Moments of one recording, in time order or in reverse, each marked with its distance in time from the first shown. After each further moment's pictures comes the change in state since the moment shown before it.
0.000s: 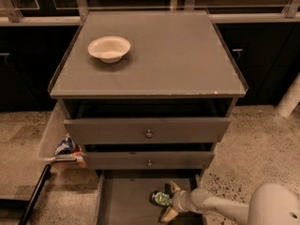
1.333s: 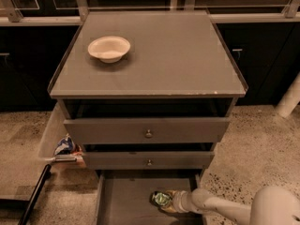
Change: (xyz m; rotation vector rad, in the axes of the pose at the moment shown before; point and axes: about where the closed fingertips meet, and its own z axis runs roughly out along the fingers) arm -0.001 0.003 -0.001 -0.012 -0.013 0.009
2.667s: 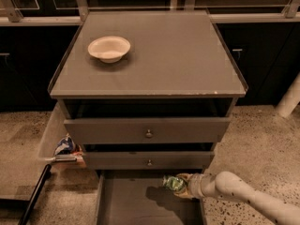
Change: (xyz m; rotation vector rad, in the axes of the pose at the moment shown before) arm -0.089 -0.043 -0.170 0.053 -0.079 -0.111
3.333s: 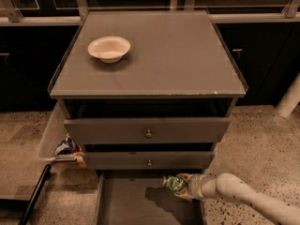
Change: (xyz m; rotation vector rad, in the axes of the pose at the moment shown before) arm -0.009 0.003 -0.009 0.019 0.006 -0.023
